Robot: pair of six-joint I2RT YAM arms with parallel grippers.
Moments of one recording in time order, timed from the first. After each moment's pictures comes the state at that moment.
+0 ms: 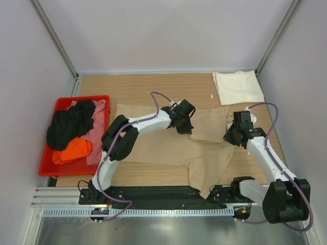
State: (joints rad) left arm -0.87 2.14 1.63 -0.47 -0.01 -1.03; right arm 0.07 1.07 0.70 -0.62 0.11 0.65
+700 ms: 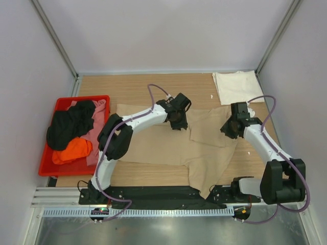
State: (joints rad) left arm -0.83 2.12 1.70 -0.64 -0.03 -0.89; right arm 0.07 1.24 0.79 -0.62 0.12 0.74
